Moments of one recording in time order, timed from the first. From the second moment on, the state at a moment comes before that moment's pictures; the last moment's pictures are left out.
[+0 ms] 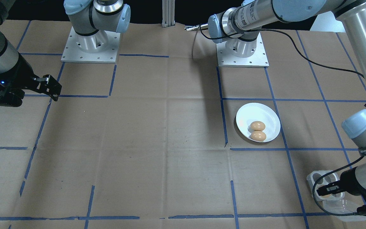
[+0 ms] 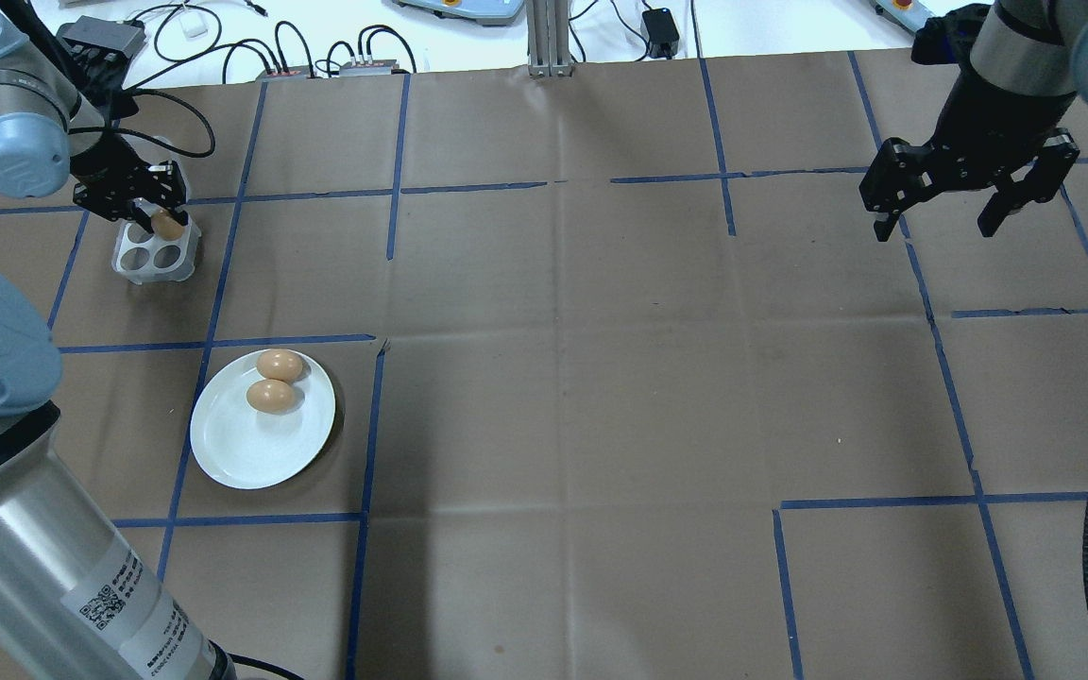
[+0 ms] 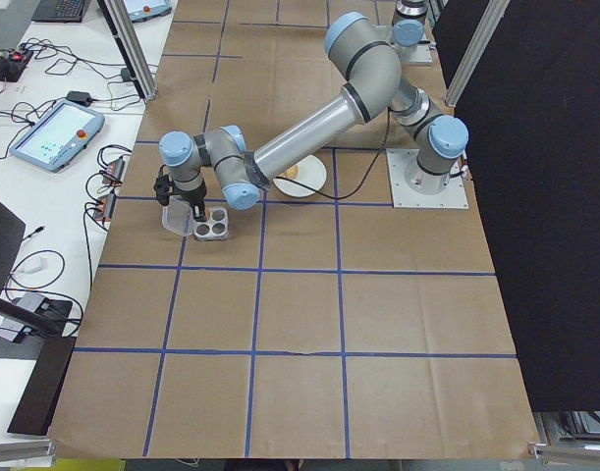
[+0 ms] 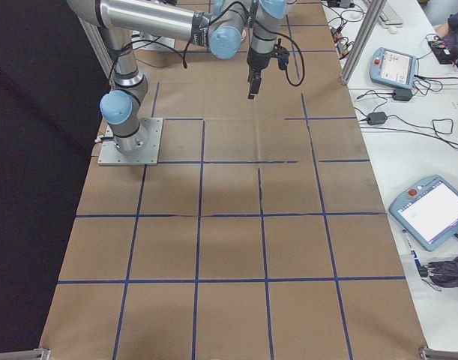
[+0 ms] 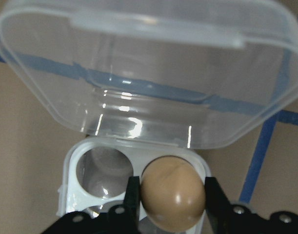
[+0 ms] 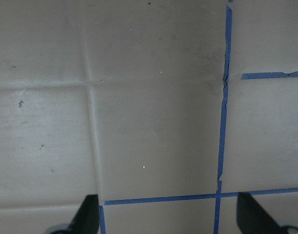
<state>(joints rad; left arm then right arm) -1.14 -2.30 -1.28 -1.15 1.54 0.24 1.39 -1.48 1.60 -1.57 -1.64 -0.14</state>
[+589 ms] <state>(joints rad) -1.14 -2.26 -1.28 -1.17 1.54 0.26 1.39 -1.48 1.60 -1.57 -1.64 -0.14</state>
